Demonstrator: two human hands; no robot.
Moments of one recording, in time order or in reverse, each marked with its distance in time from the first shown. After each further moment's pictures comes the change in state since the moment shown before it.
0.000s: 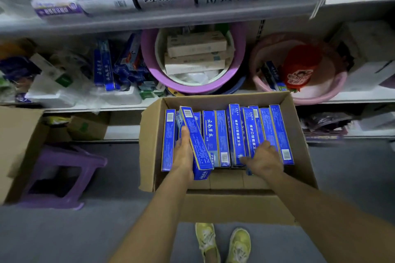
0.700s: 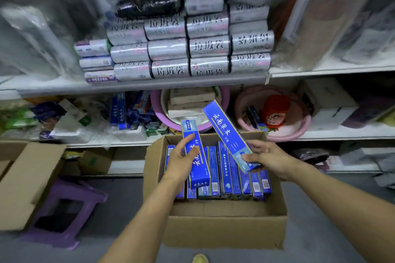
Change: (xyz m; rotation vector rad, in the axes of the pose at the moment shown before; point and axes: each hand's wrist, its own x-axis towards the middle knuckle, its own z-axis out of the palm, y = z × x) left_hand -0.119 0.070 0.028 0.421 -0.147 0.531; right_hand -0.066 -0.009 -0.162 0.725 -0.346 -0.414
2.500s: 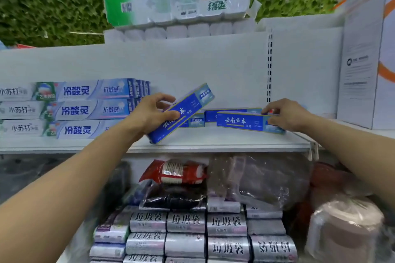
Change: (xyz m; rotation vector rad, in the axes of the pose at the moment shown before) left_hand 0.056 0.524 -0.116 0.348 0.166 0.914; right_hand 0.000 -0.540 -0.133 -1.014 0.777 -0.790
